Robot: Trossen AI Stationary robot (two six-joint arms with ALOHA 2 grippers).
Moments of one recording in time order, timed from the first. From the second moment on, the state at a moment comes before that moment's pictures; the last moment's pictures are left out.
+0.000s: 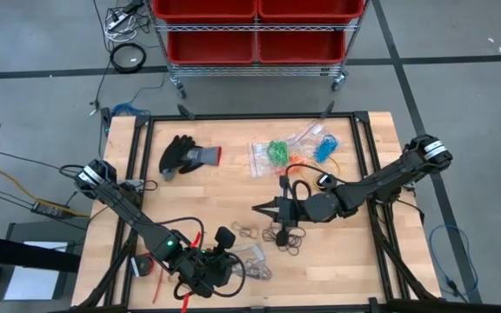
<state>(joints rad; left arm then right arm) -0.70 1.72 1.35 -0.48 -0.51 0.08 0.42 1.49 1.02 0.27 0.53 -0.11</state>
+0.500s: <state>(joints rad) -0.70 1.72 1.35 -0.48 -0.51 0.08 0.45 1.51 1.24 -0.16 0.59 0.05</state>
